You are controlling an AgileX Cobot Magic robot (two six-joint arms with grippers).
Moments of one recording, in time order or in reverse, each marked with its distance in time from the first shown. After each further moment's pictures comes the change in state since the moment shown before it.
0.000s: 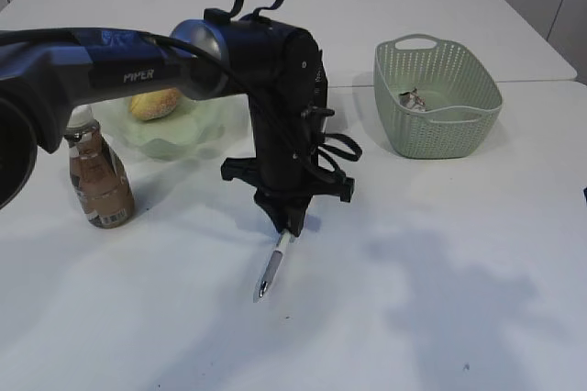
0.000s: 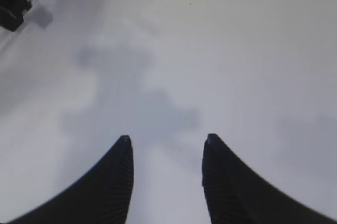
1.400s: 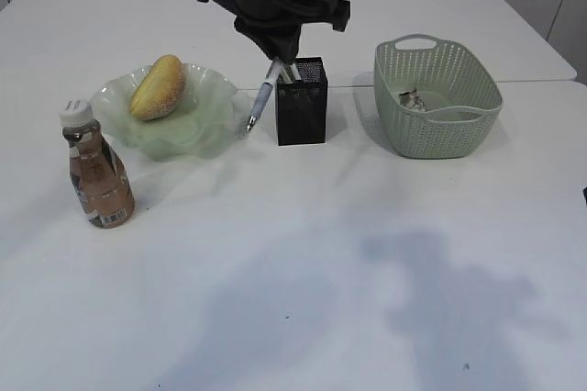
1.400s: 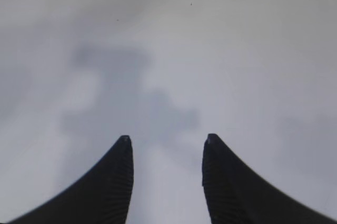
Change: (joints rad) left arm 0.000 -0.203 -0.258 0.242 0.027 0.057; right arm 0.000 0.000 0.000 0.000 -0.002 0.000
